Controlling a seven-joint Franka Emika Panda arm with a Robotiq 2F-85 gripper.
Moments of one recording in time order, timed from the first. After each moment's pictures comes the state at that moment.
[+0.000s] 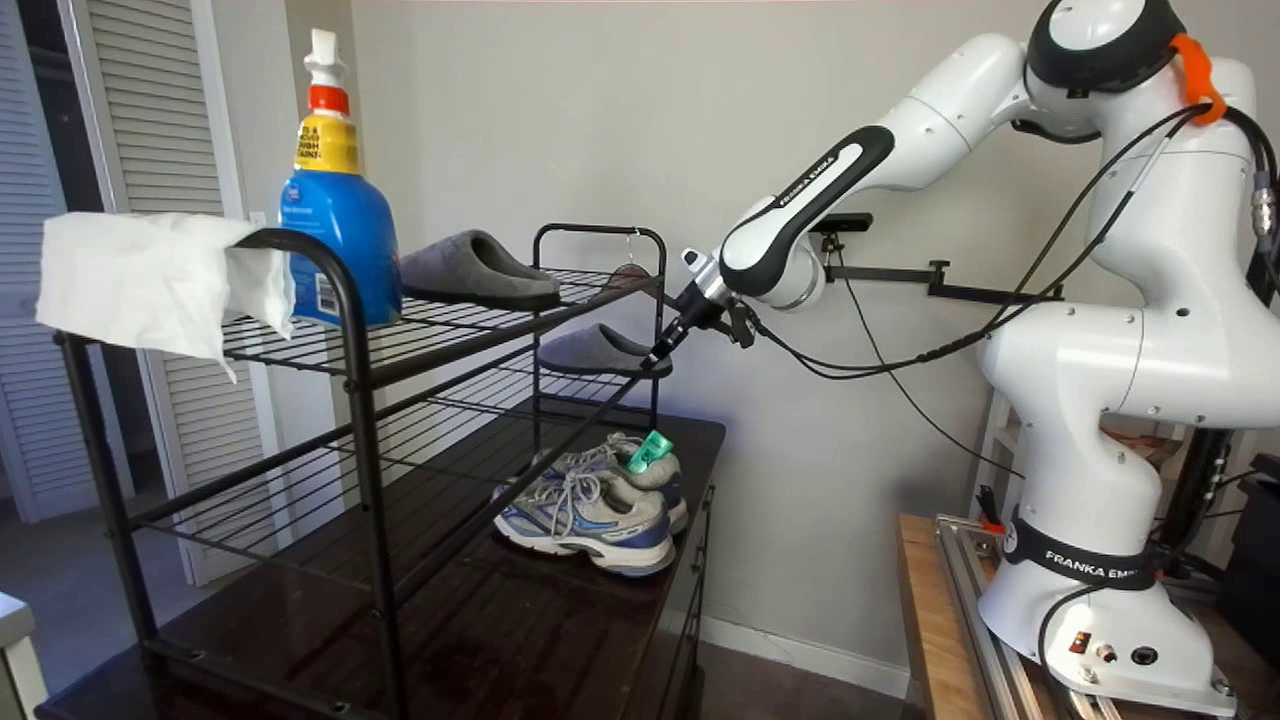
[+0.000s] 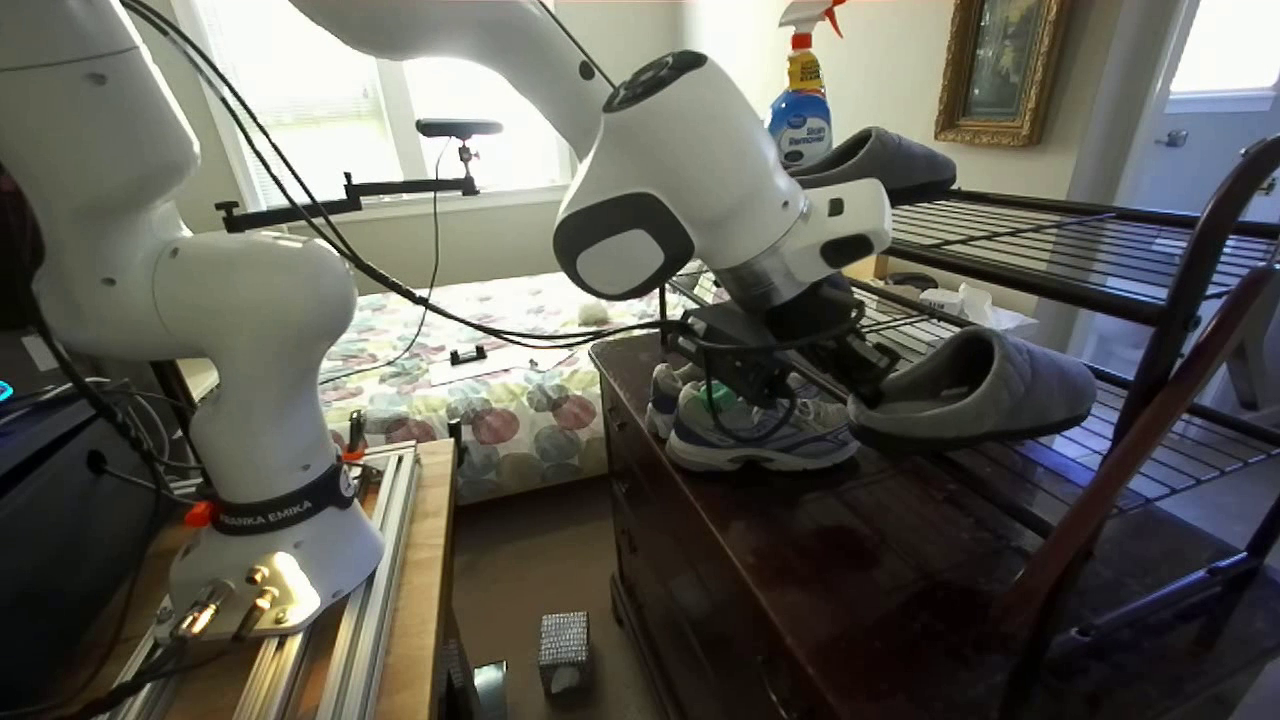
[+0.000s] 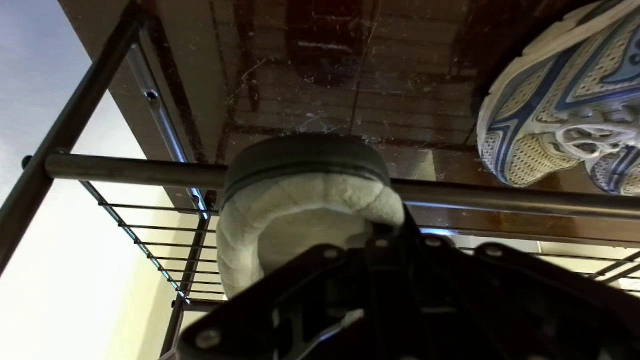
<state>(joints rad) 1.34 -0.26 -1.65 -2.48 0.14 3.13 -0.71</state>
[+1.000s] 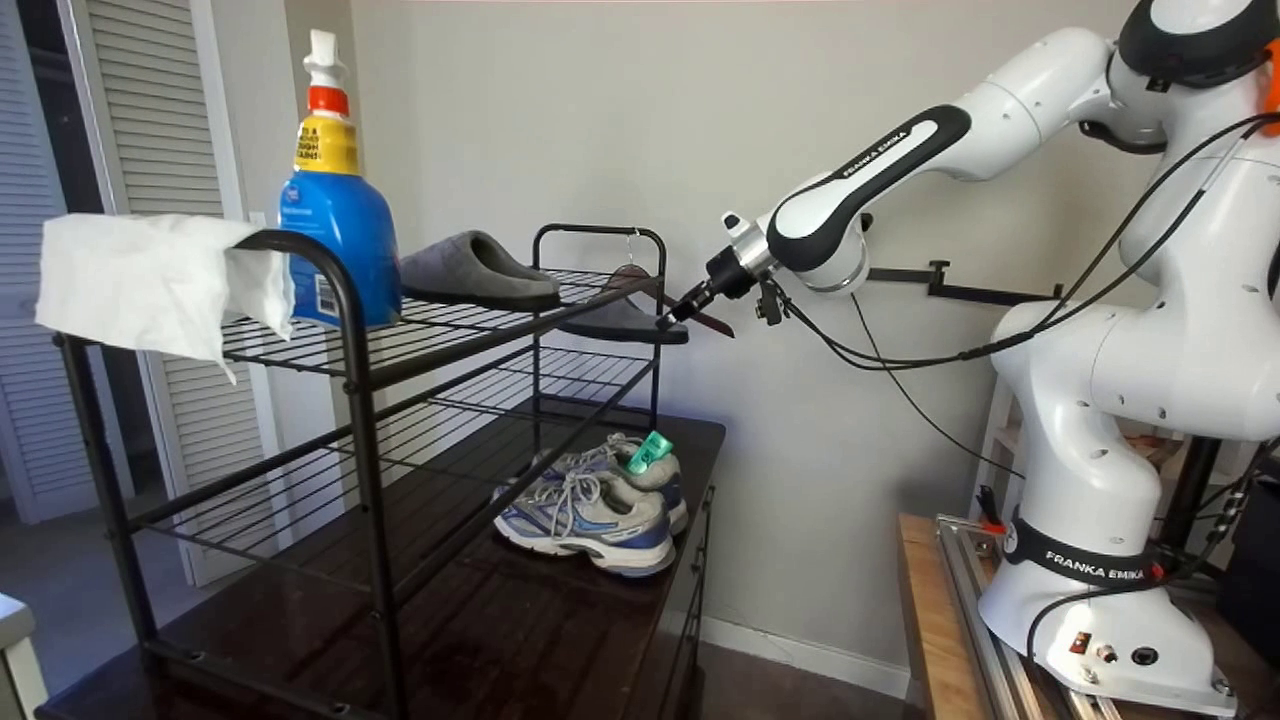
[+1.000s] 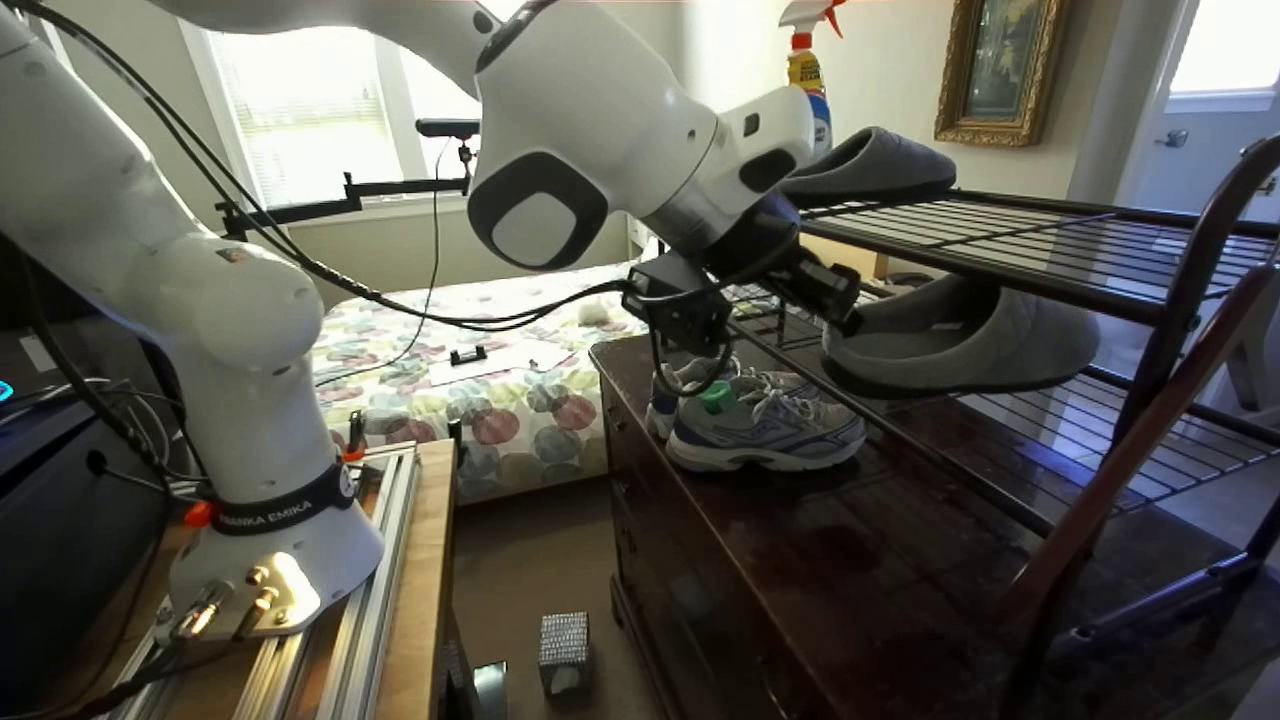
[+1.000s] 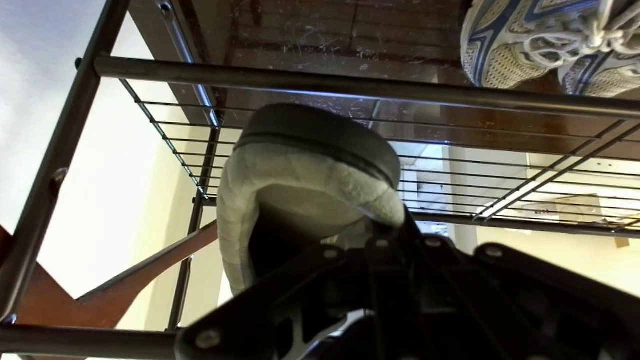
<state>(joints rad) 0.75 -0.44 -1.10 -2.64 0.09 3.23 -0.72</state>
